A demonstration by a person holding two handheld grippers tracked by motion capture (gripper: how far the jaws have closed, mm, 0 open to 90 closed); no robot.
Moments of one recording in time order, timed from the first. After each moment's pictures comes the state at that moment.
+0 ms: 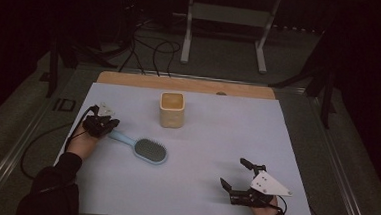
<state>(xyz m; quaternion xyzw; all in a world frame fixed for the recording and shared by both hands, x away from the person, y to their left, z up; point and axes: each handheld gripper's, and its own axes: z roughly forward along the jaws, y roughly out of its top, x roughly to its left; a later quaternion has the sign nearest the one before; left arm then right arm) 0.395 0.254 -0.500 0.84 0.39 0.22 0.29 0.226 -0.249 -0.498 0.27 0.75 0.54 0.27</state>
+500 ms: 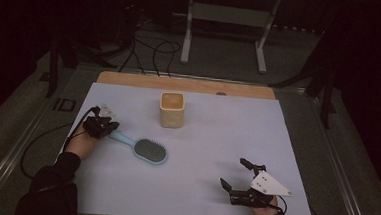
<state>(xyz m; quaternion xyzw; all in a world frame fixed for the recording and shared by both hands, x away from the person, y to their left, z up) 0.398 0.258 -0.505 0.86 0.38 0.20 0.27 0.227 -0.249 -0.498 0.27 0.75 0.54 0.27</state>
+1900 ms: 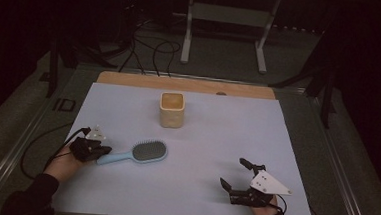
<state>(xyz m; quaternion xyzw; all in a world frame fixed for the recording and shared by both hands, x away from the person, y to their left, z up) 0.325 0.270 -0.506 0.90 0.33 0.12 0.26 0.227 -0.249 -0.498 0.27 0.75 0.54 0.27</state>
